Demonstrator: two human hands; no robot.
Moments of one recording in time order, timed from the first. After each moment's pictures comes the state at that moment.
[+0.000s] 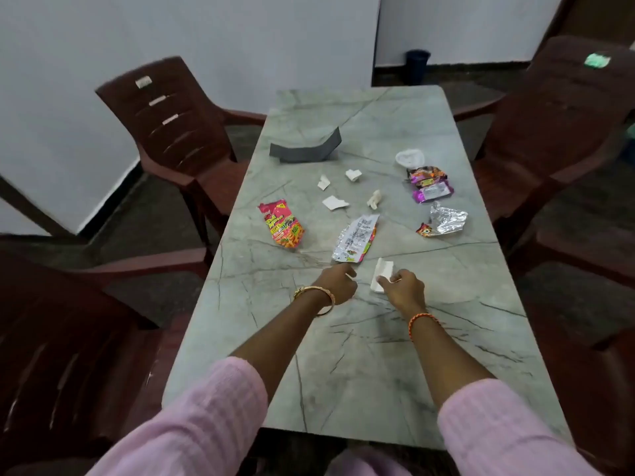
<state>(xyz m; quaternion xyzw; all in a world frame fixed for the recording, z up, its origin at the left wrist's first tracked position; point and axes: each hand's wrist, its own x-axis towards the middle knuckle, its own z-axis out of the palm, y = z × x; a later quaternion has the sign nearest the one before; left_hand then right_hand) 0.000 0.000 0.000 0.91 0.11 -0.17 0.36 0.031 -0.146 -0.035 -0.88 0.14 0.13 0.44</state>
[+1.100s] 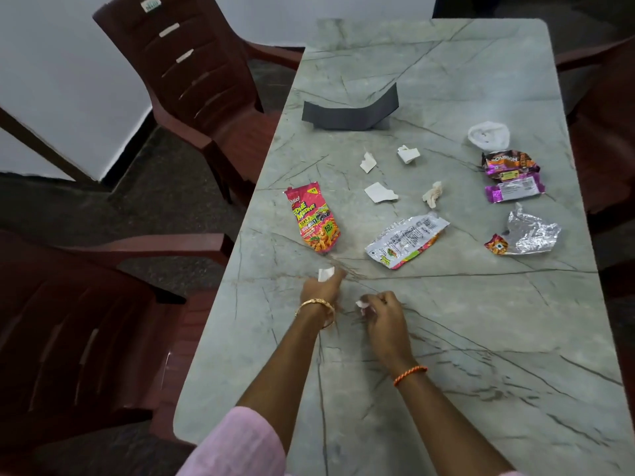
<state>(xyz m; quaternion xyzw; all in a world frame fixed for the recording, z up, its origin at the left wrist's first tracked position) 0.041 0.084 -0.055 0.59 0.53 -0.10 0.60 0.029 -0.053 -0.083 -0.91 -0.14 0.09 0.38</state>
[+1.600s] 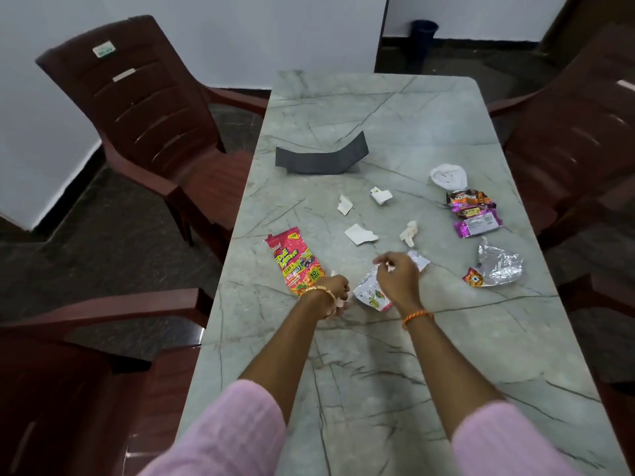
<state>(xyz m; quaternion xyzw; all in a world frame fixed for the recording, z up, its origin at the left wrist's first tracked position) 0.133 0.104 -0.021 0.58 0.38 -0.26 0.67 0.171 -0.025 -0.029 -0.90 0.03 0.01 0.44</state>
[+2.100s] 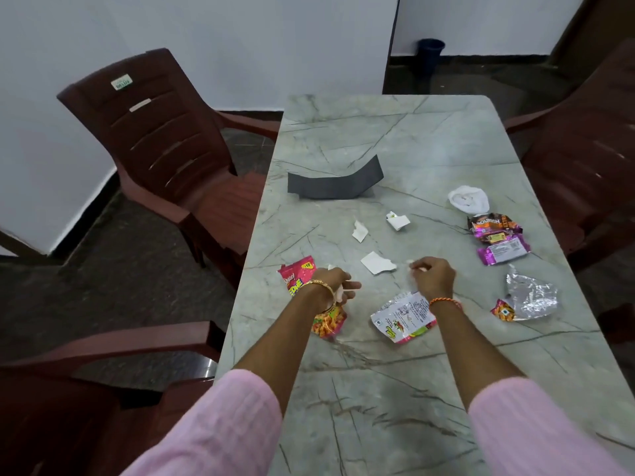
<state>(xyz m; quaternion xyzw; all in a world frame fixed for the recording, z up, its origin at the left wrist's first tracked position) 0.197 0.150 -0.009 0.59 0.35 -0.23 0.69 0.257 -0.042 -0.051 -0.89 0.11 0.00 0.43</state>
